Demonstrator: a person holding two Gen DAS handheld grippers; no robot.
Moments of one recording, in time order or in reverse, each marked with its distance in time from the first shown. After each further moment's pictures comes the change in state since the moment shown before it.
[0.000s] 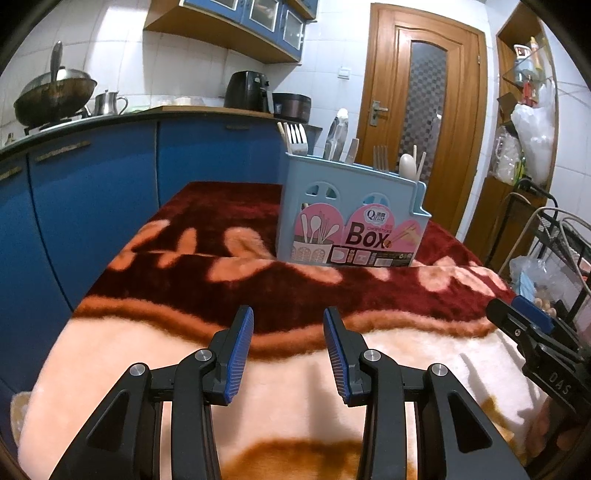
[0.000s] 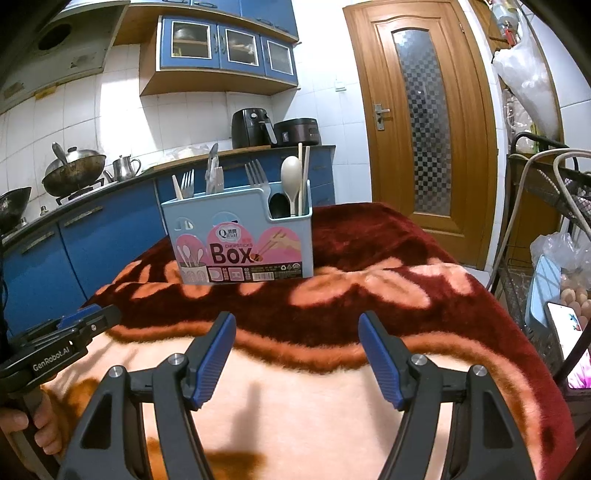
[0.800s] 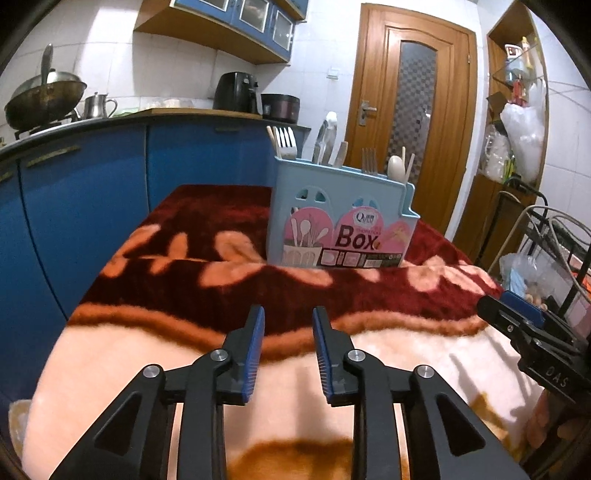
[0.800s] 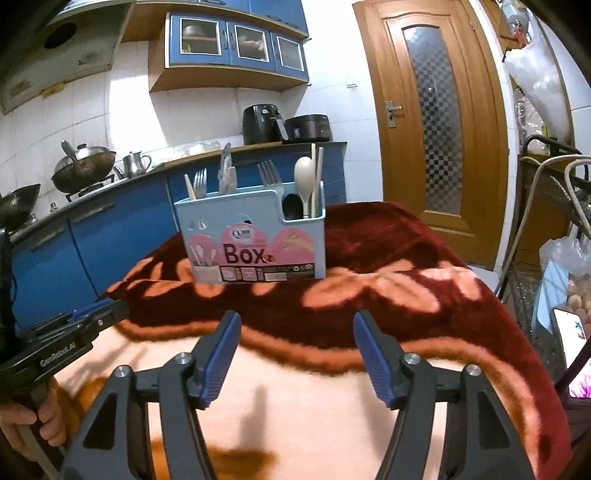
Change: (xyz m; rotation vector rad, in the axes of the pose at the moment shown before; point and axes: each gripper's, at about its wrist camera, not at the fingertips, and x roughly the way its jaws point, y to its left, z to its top) left arm -0.001 0.002 0.004 0.015 0.006 -0.051; right arm -0.003 0.003 0.006 -0.011 0.018 0.035
